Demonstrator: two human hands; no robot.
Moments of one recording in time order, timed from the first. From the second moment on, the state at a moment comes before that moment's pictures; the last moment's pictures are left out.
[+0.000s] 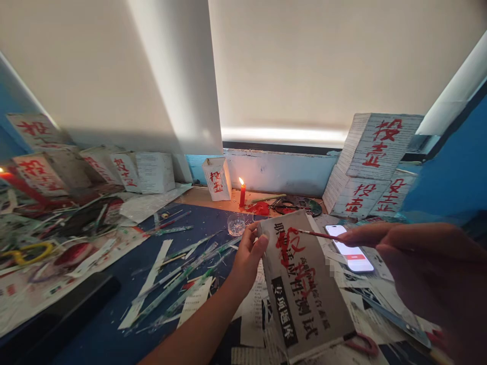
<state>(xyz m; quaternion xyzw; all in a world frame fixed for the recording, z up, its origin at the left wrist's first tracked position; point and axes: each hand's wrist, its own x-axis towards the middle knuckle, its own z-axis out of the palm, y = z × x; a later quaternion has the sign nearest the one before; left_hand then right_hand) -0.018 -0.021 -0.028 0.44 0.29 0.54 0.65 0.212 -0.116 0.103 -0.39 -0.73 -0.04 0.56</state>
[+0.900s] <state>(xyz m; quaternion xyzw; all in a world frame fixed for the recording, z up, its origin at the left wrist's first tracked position) -0.017 -0.023 -0.025 0.44 0.30 0.56 0.64 0.227 -0.117 0.107 -0.37 -0.79 -0.08 0.48</state>
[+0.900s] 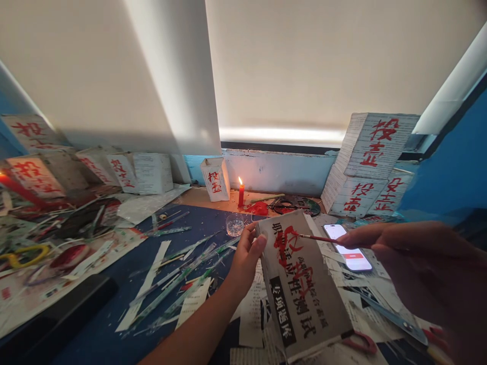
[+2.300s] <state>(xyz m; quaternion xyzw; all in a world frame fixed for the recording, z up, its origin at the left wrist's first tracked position) -0.018 -0.022 -0.027 0.45 0.30 0.54 0.65 0.191 -0.135 0.111 -0.54 -0.61 0.00 0.58</state>
